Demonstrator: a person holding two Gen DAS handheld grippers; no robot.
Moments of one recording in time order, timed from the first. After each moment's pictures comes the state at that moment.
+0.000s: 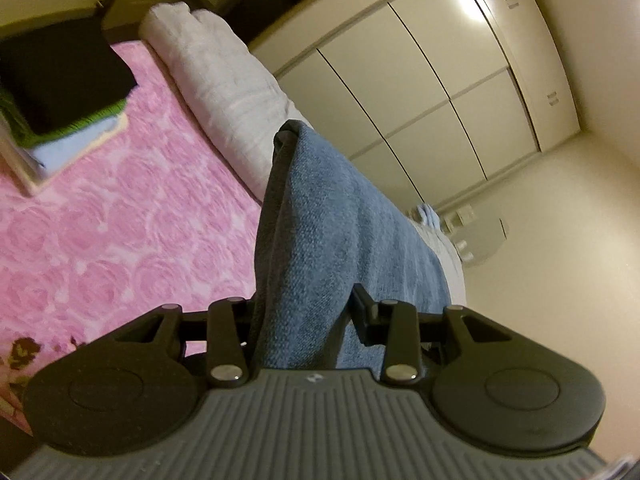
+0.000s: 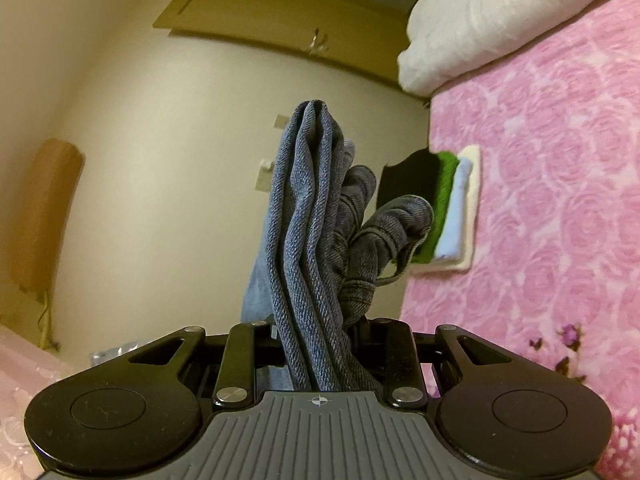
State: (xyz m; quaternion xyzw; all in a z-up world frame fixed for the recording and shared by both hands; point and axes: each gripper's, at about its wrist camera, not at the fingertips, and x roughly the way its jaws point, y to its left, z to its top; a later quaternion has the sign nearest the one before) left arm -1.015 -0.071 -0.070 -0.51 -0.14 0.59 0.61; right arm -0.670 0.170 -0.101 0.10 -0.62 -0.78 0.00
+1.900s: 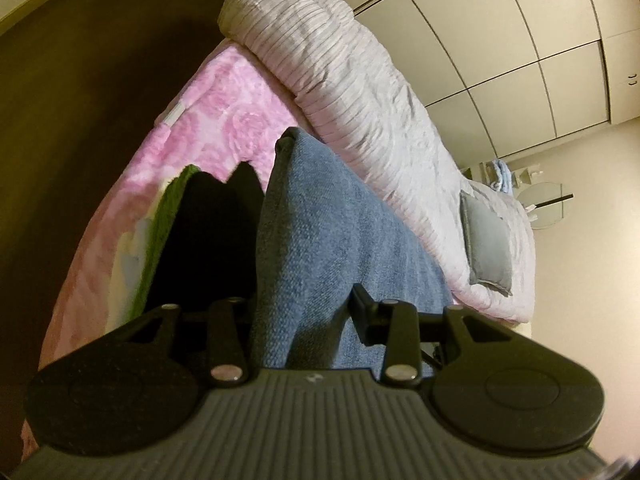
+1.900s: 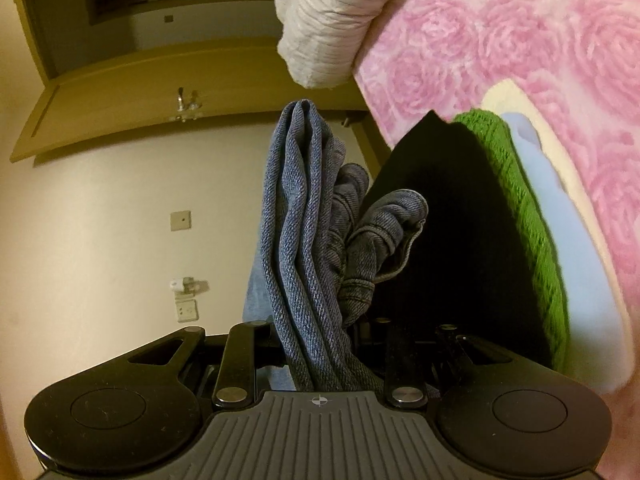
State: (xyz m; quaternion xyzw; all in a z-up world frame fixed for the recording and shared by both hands) left arm -1.525 0.197 -0.238 -0.62 0.02 0.51 0.60; right arm -1.147 0.282 -0.292 0.05 -0.76 -0.63 -0.14
